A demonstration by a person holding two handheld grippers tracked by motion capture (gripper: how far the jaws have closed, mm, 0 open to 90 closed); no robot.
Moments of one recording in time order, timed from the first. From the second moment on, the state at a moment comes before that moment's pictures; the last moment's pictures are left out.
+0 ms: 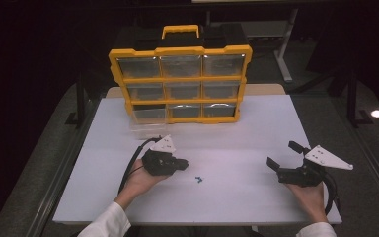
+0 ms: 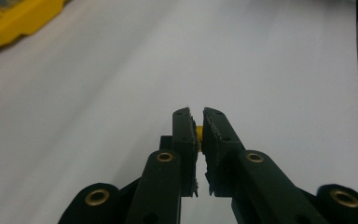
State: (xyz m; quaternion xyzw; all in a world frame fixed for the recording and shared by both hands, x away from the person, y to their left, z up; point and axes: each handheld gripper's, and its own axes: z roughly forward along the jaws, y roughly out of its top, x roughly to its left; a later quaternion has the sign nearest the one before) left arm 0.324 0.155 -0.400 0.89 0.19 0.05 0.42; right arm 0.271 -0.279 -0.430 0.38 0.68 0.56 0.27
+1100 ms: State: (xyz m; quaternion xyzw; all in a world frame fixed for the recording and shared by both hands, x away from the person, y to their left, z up) left arm 0.396 0.218 -0.324 0.85 0.25 0.12 0.44; right arm 0.272 -0.277 -0.432 0.38 0.69 0.56 0.26
